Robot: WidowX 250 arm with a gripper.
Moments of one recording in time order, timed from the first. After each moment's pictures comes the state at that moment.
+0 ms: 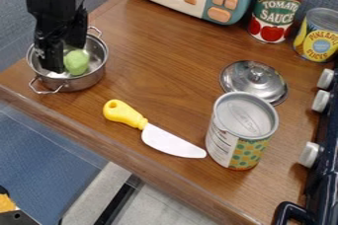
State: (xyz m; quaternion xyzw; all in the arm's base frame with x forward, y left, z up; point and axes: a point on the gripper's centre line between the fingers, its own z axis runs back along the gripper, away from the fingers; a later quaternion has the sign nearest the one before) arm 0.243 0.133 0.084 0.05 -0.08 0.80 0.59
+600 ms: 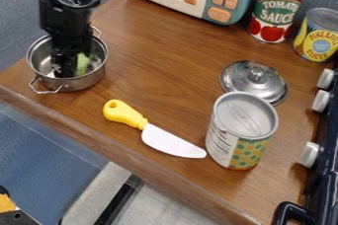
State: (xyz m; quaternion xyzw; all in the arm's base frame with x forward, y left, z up) arm 0.253 0.125 0.065 0.06 -0.09 0.83 0.55
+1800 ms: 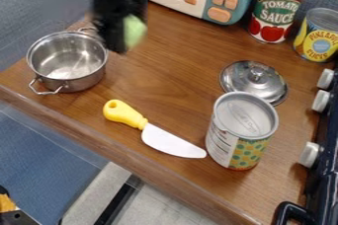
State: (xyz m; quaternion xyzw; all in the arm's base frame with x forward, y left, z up) arm 0.262 0.023 0.143 -0.04 -0.14 0.74 0.65
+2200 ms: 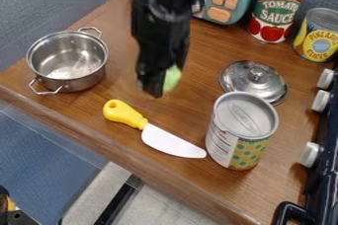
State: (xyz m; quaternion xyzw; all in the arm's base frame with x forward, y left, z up) arm 0.274 -0.008 0.090 -0.02 -0.11 0.71 0.69
